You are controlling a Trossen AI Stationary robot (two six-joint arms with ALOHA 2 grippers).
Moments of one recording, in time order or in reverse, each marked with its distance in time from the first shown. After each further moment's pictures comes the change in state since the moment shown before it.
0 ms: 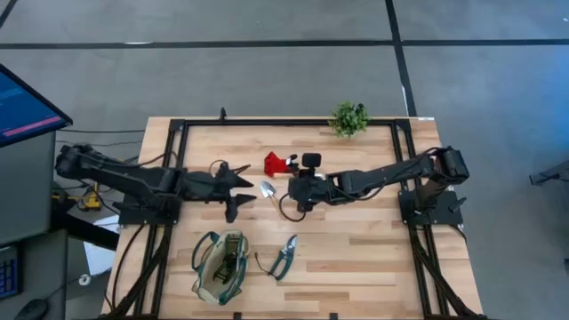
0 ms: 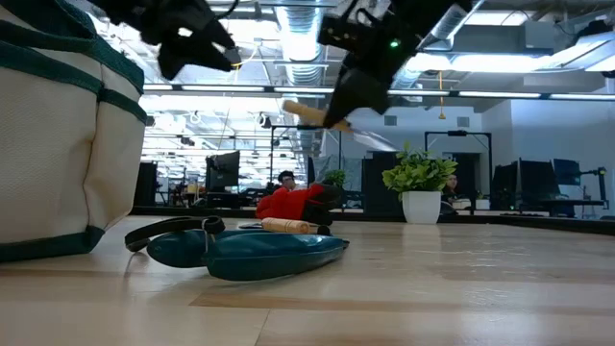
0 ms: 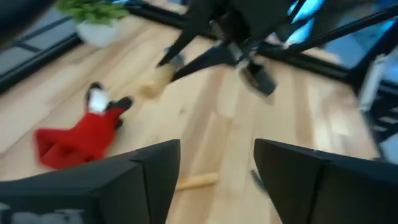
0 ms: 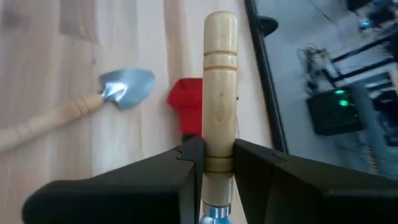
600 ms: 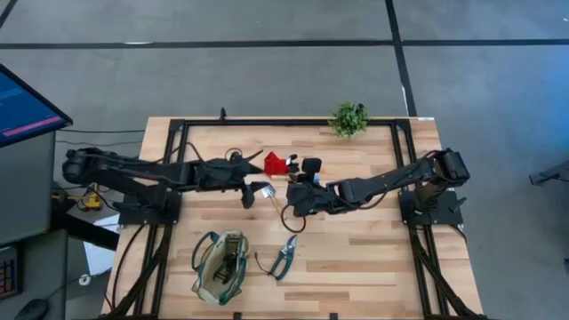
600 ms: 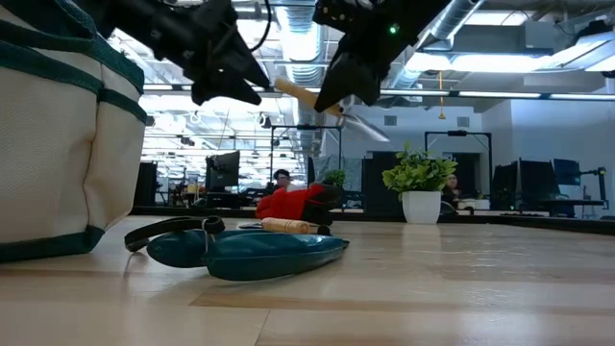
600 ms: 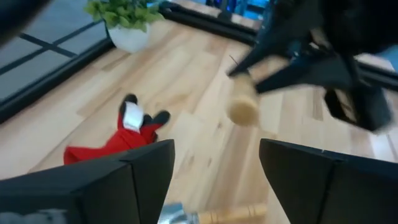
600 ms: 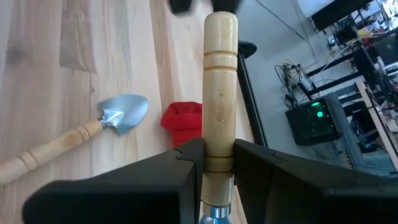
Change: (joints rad) left arm 0.193 0.180 -0.001 0.182 0.060 0.090; right arm 0.063 0.001 -0.002 0.084 0.109 -0.010
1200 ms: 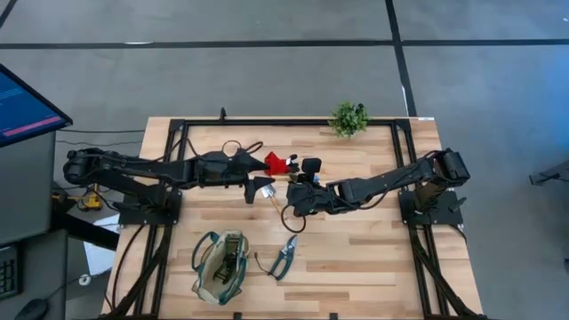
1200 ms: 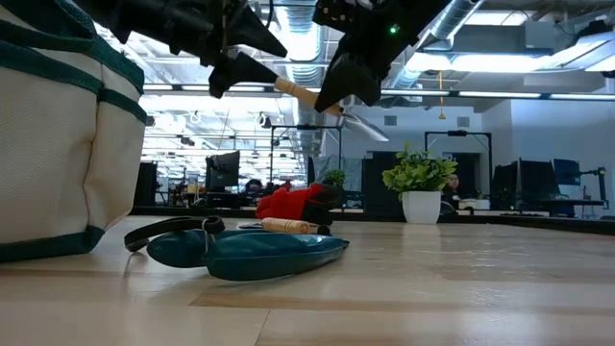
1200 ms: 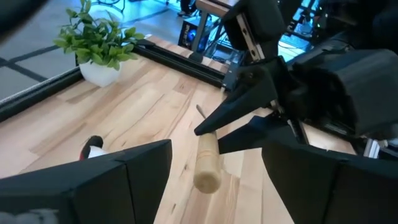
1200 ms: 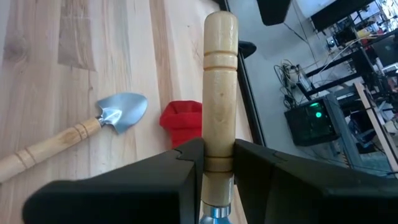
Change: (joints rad) left arm 0.040 0.016 0.000 0.191 0.126 -0.062; right arm 0.003 0.000 0.000 -0.002 0.001 -0.008
